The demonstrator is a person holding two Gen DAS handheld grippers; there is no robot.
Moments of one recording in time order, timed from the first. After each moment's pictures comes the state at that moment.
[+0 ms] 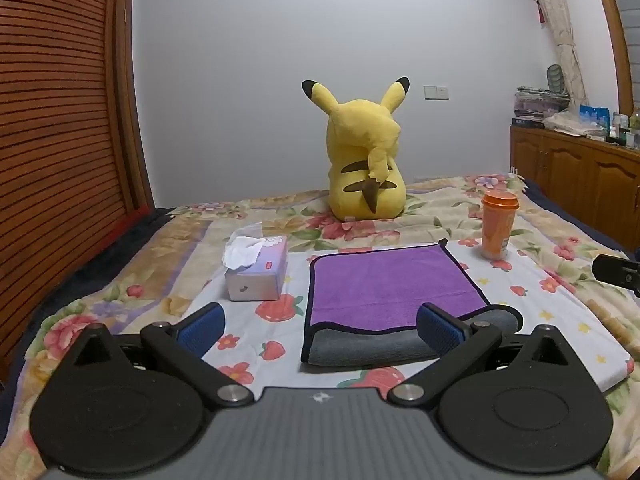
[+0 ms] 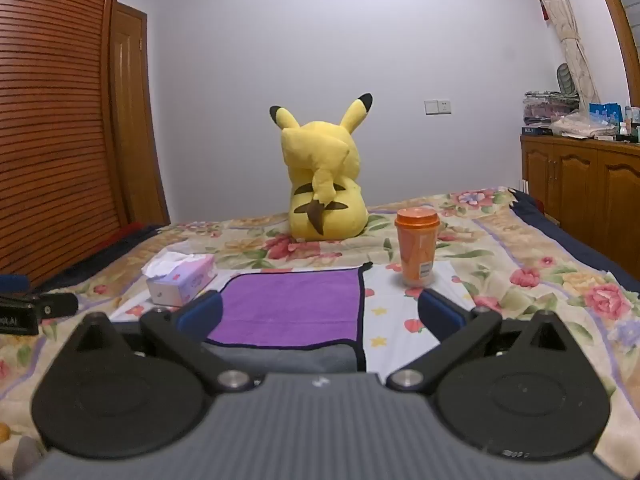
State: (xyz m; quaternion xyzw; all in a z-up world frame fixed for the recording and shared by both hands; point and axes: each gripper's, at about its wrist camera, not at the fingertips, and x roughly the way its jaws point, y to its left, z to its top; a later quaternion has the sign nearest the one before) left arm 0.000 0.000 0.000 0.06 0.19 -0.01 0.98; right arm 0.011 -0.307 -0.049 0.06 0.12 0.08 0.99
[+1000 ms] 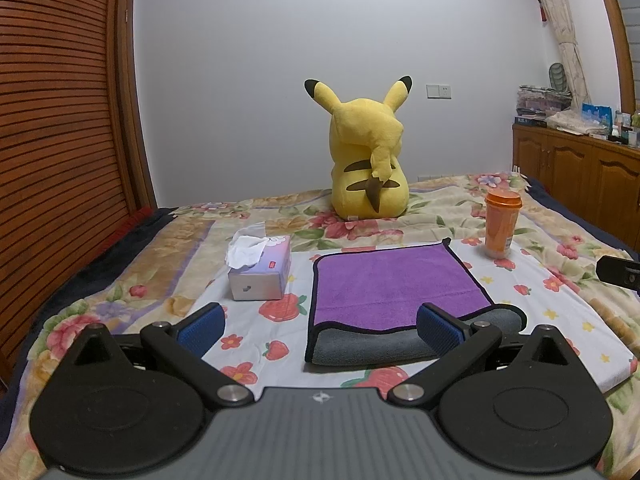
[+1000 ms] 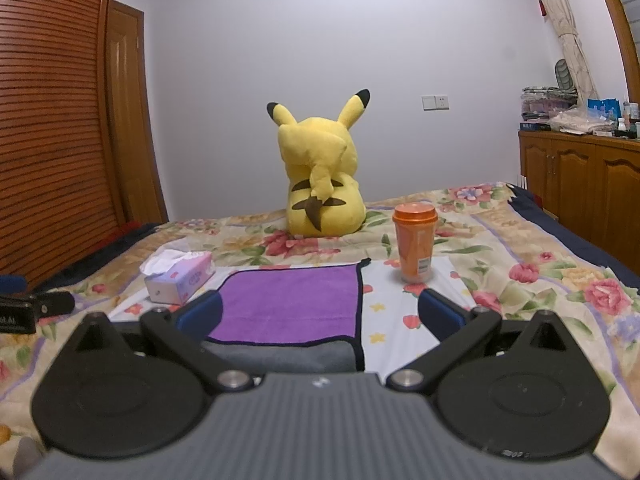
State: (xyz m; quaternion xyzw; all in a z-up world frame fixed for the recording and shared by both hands) left arm 0.000 -0.001 -0.001 0.06 0.19 -0.01 0.98; right arm 0.012 -0.310 -0.052 0.07 0.12 0.08 0.99
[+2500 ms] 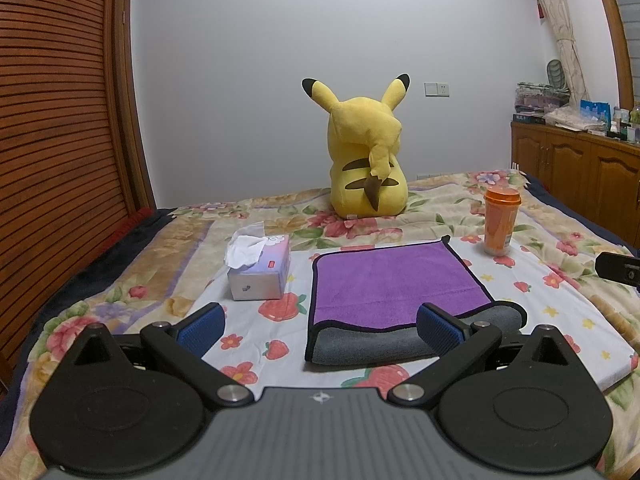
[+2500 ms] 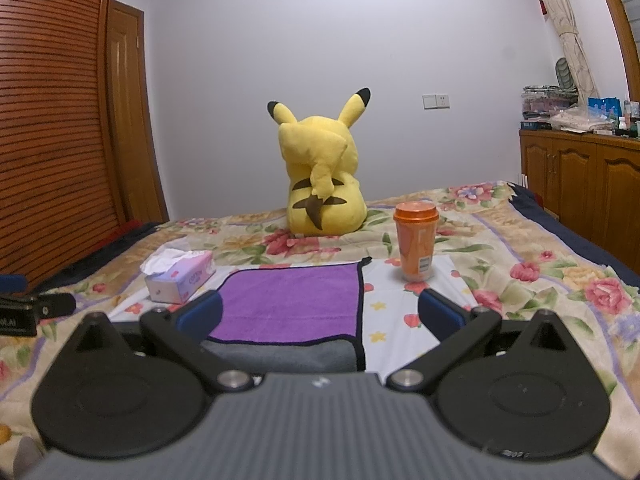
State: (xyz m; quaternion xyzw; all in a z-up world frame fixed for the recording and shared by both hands) left arm 0.006 0.007 0.000 0.06 0.19 -0.01 0.98; right arm 0.013 -0.309 -0.052 0.07 0.13 0.08 0.99
